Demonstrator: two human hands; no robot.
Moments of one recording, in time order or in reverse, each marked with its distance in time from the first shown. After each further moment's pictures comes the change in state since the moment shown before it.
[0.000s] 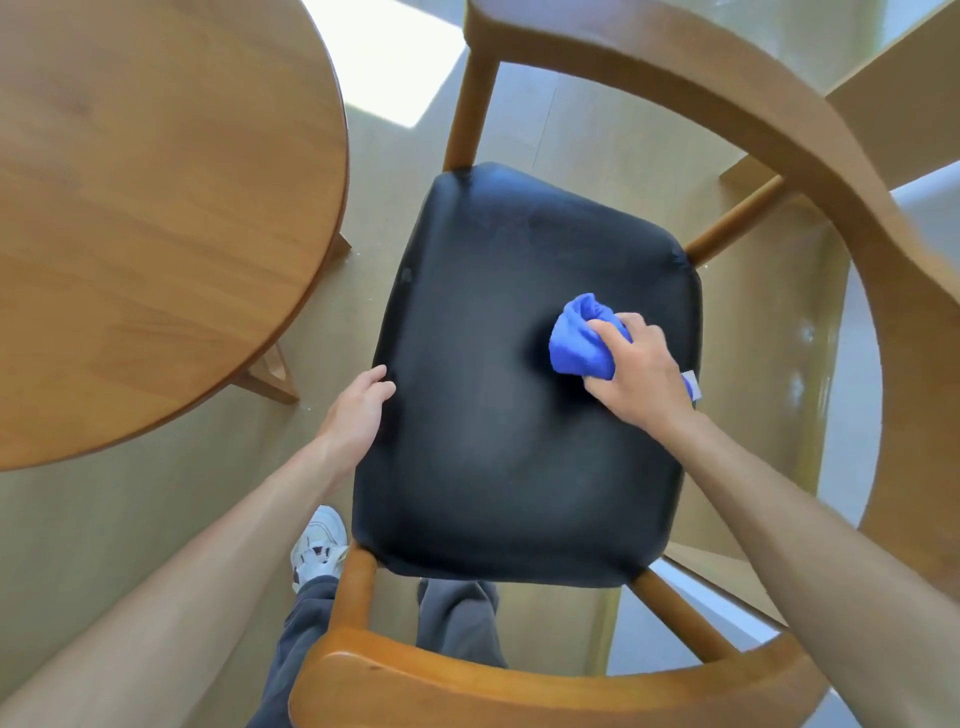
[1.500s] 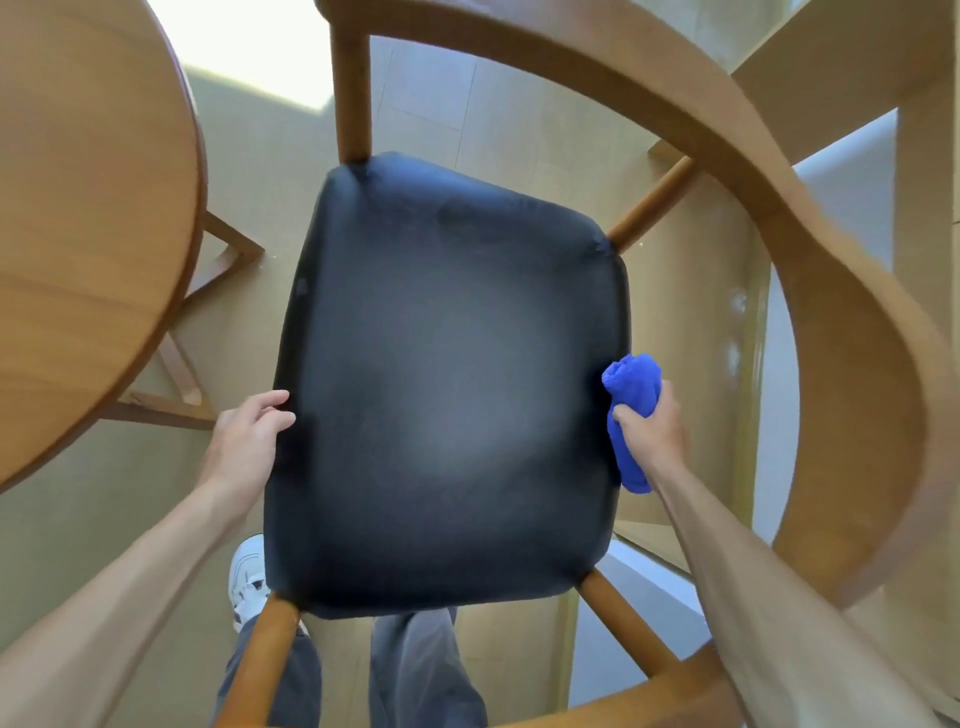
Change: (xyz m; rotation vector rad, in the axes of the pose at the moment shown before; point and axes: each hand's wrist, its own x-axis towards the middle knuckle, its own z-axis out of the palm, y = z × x) left_hand 0.024 -0.012 0.006 0.077 0.157 0.010; right_hand -0.054 0.103 0.031 0.615 0.018 0.886
